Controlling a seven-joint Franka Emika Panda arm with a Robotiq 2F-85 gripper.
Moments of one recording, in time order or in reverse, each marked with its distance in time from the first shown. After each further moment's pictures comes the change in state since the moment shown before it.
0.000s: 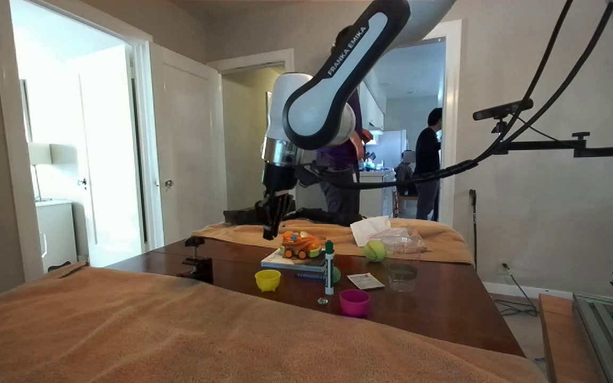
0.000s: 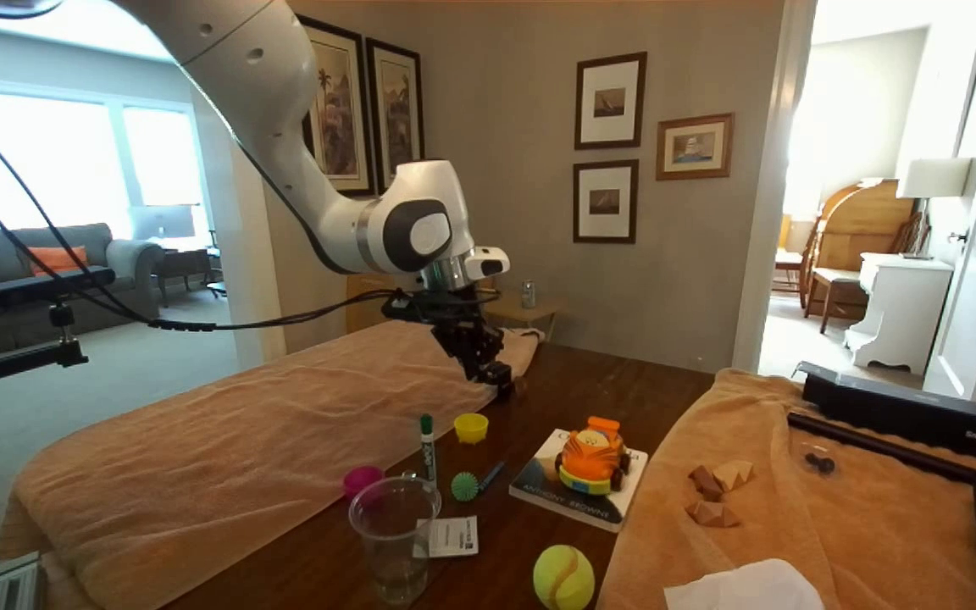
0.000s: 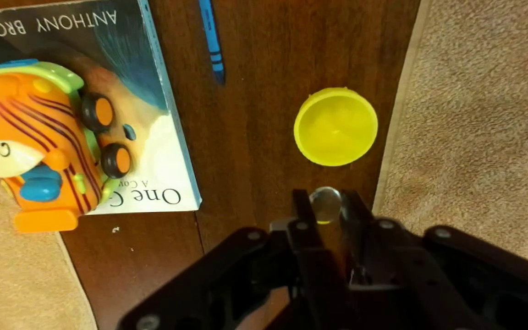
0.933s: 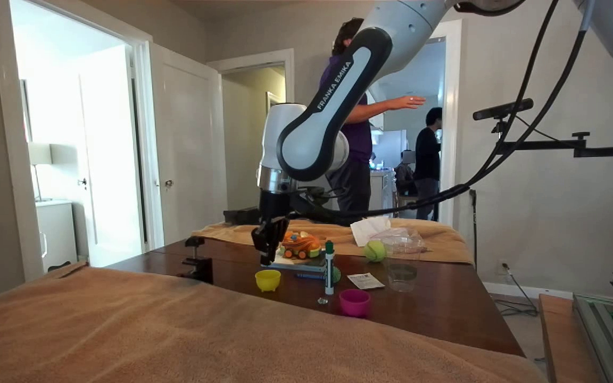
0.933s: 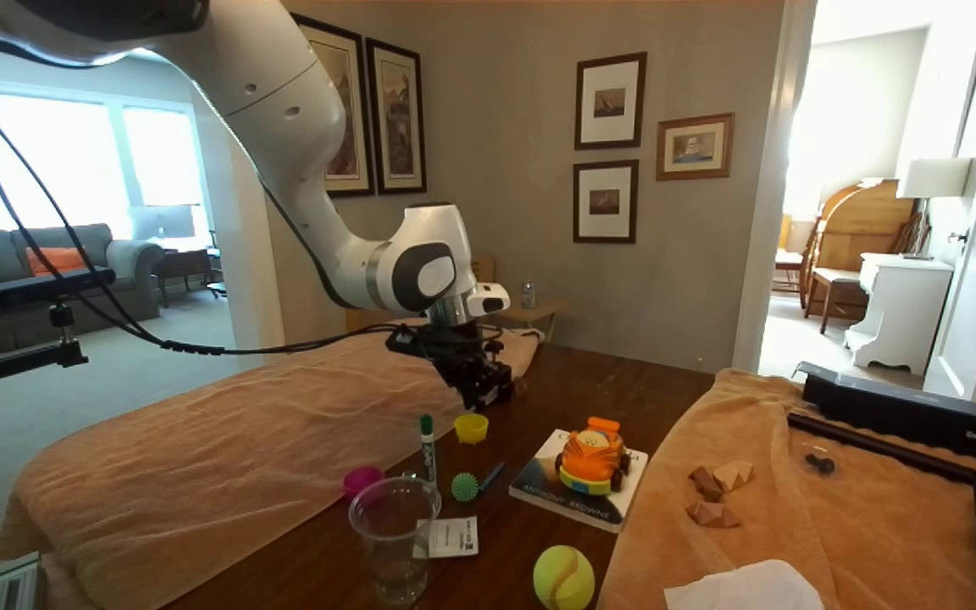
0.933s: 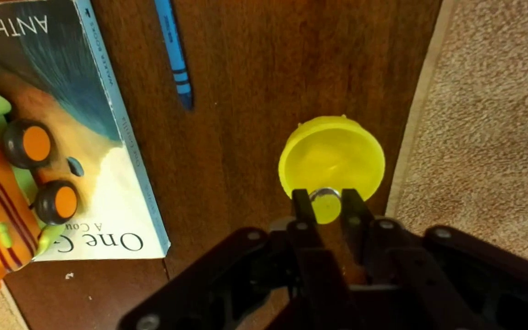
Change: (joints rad) arm 0.025 0.131 -0.016 0.043 0.002 0.059 0.000
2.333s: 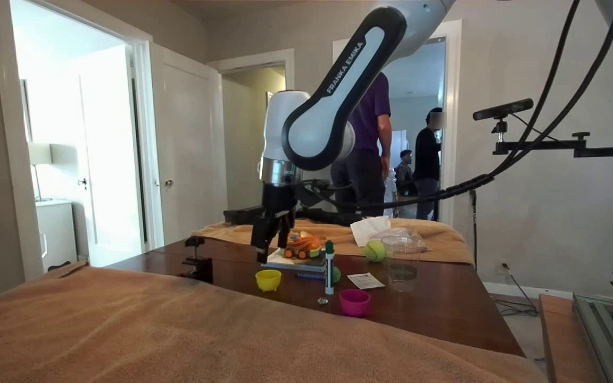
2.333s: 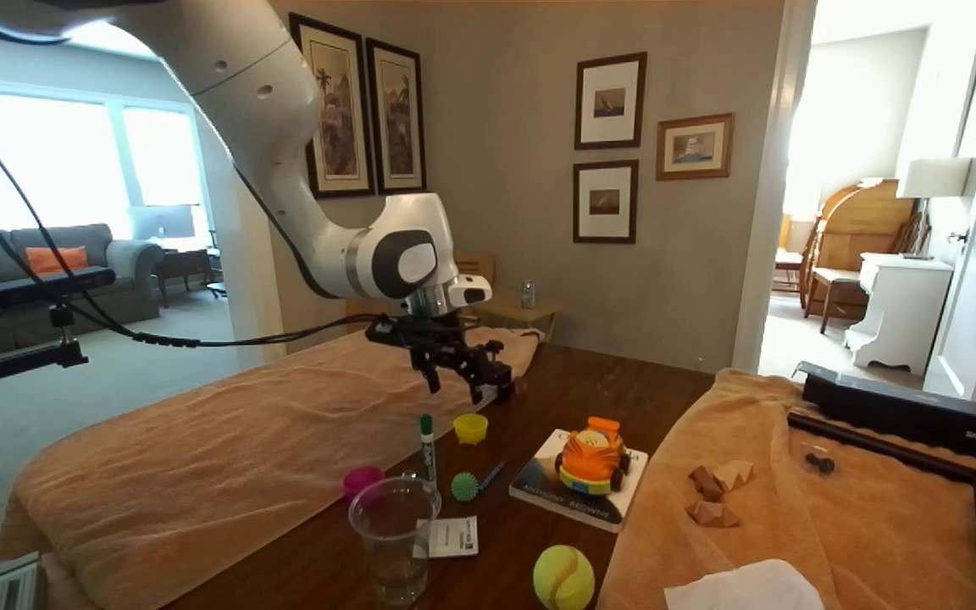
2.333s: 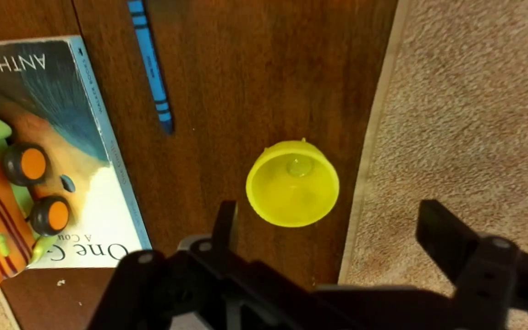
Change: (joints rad) arm 0.044 -0.084 -0.011 -0.077 0.000 -0.037 0.023
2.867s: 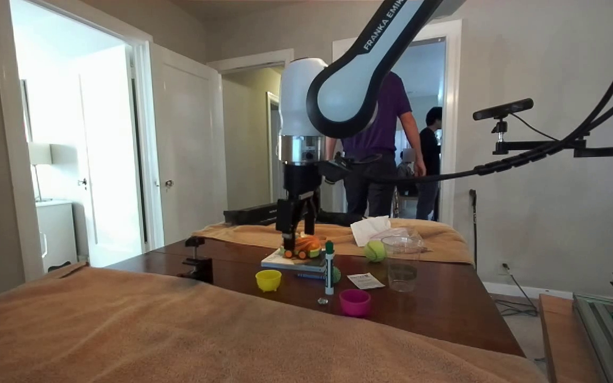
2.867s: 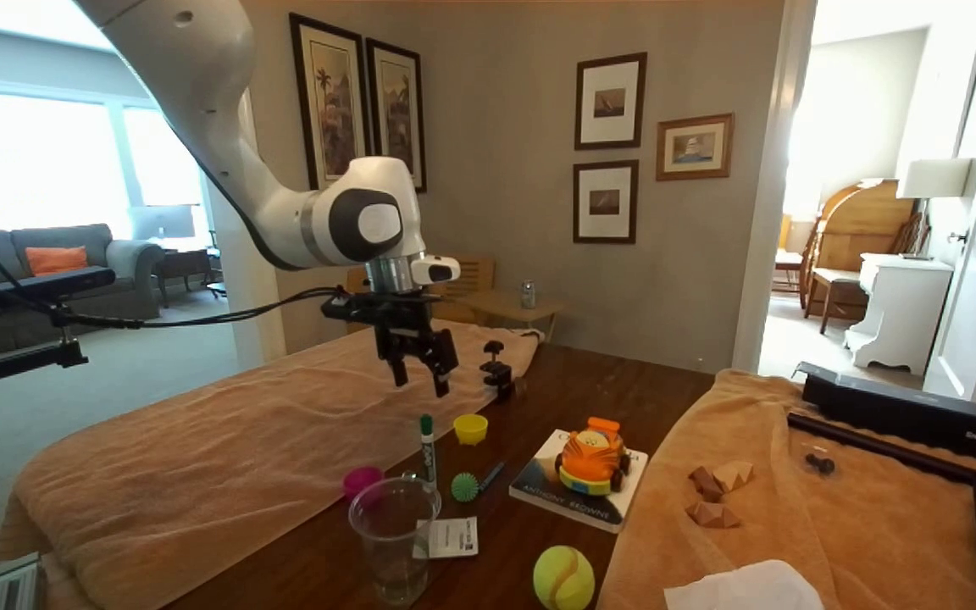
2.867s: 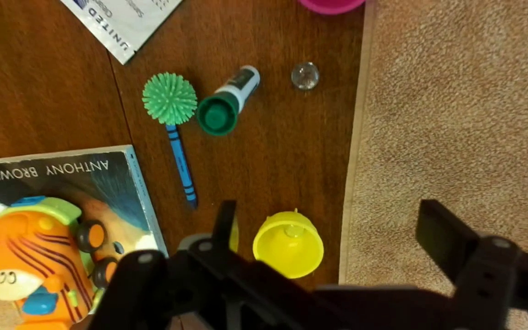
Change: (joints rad) arm 0.027 -0.214 -0.002 -0.163 -0.045 -0.153 0.117
